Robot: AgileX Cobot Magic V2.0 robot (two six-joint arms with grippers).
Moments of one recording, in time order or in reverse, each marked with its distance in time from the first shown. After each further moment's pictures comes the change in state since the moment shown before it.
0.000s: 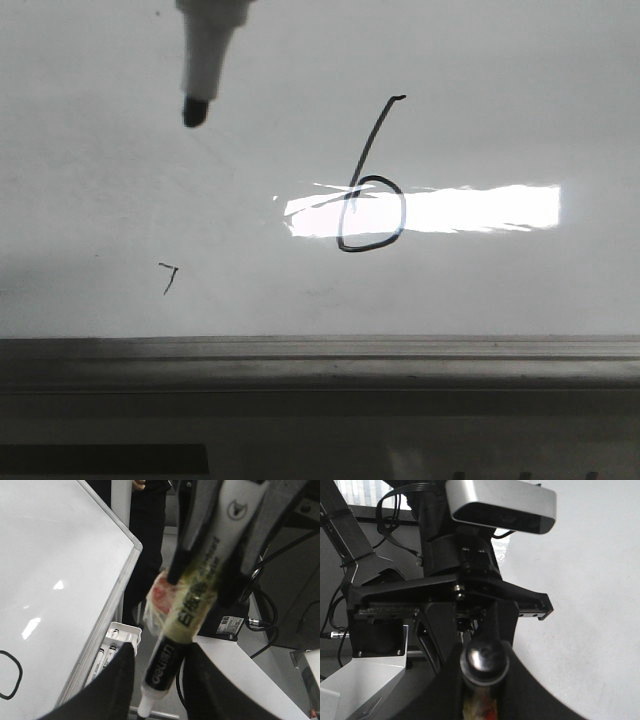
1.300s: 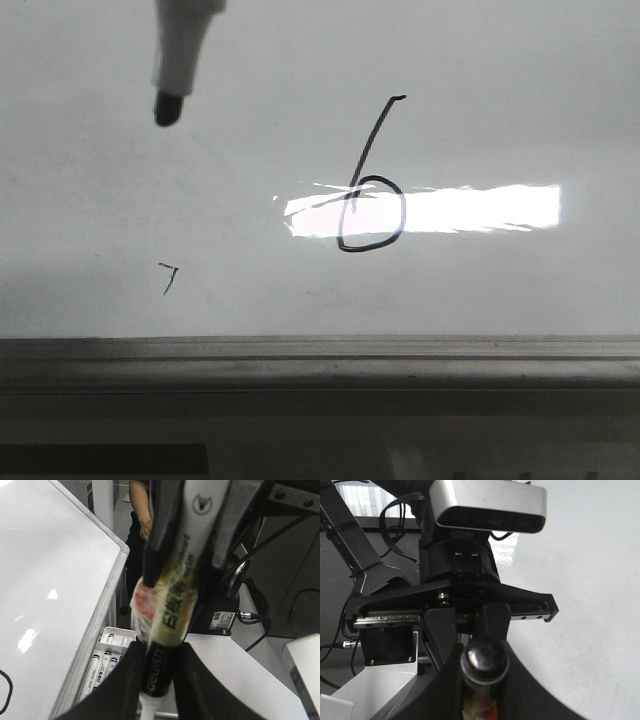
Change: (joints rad) left arm 0.000 0.004 -0.002 -0.004 0.043 0.068; right arm -0.004 0.000 0.000 0.055 0.011 0.003
